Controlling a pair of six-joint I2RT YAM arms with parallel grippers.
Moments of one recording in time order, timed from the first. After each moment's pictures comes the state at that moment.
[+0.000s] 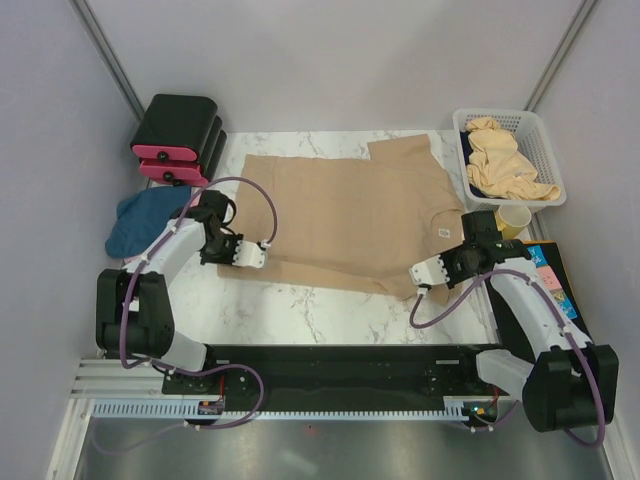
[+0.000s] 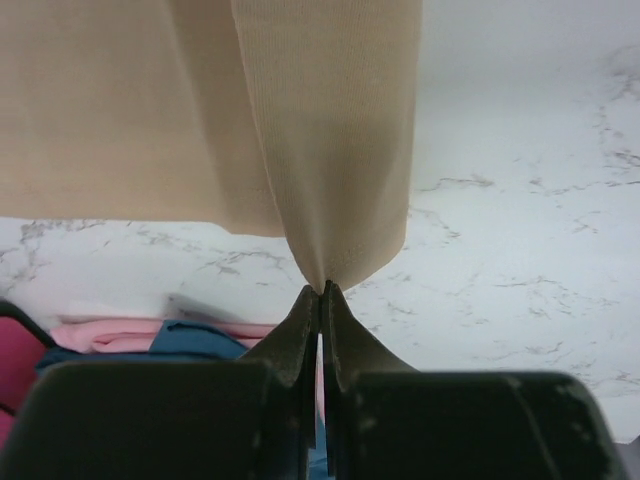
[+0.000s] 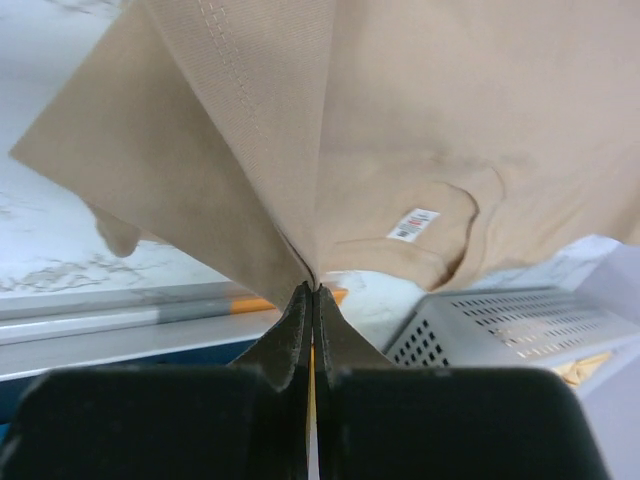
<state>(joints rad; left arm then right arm) -0.12 1.48 0.97 -0.88 0.06 1.63 0.09 1.10 0.76 -0.85 -0.22 -1.83</state>
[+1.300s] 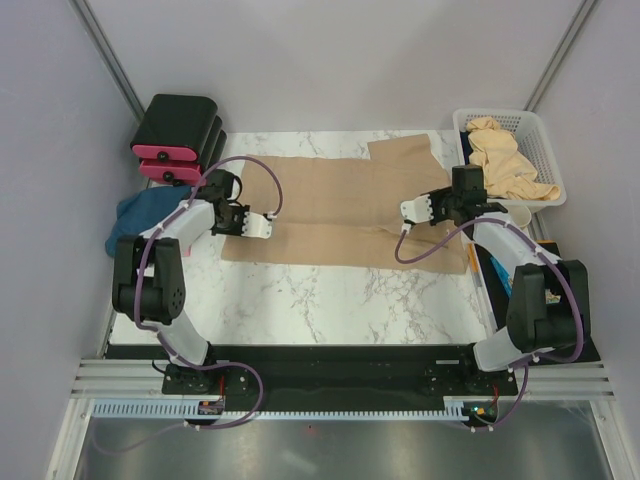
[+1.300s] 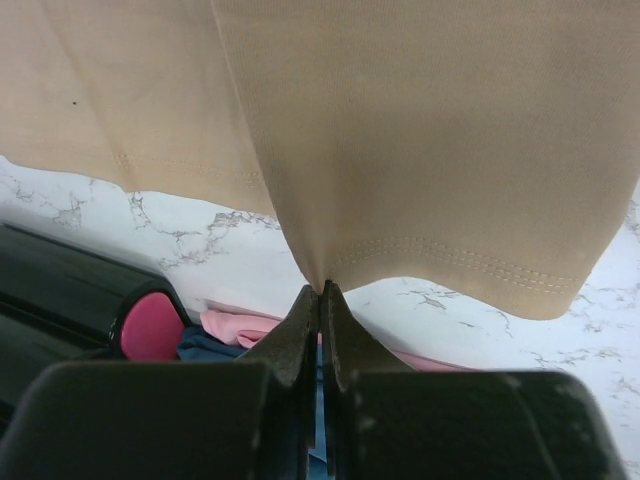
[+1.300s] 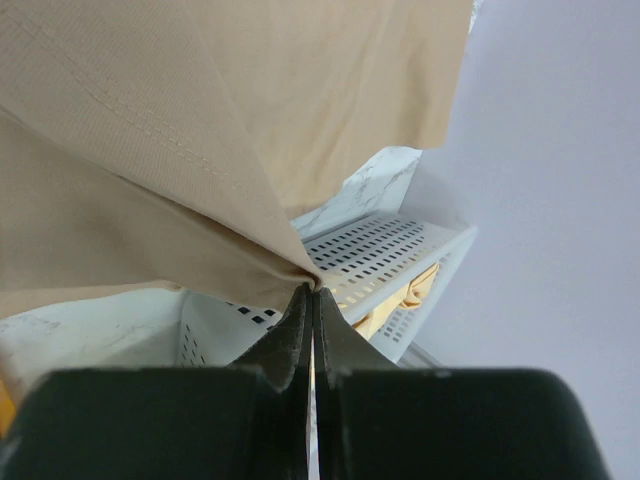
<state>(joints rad) -0.11 1.71 1.13 -0.58 0.06 1.61 0.09 1.52 1.00 -0.24 -0.16 -1.74</state>
